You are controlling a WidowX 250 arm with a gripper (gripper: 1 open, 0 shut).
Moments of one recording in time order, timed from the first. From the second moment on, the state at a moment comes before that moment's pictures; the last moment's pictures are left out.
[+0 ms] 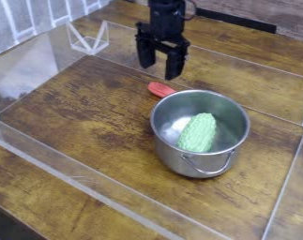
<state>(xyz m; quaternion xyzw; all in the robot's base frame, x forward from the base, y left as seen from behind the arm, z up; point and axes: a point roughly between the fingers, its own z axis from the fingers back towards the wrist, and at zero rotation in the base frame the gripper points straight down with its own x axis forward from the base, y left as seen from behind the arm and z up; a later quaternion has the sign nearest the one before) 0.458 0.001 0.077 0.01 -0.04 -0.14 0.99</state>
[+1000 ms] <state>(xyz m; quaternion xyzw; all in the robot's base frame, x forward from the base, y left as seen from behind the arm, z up) 0.452 0.001 0.058 0.01 -0.03 -0.14 0.99</state>
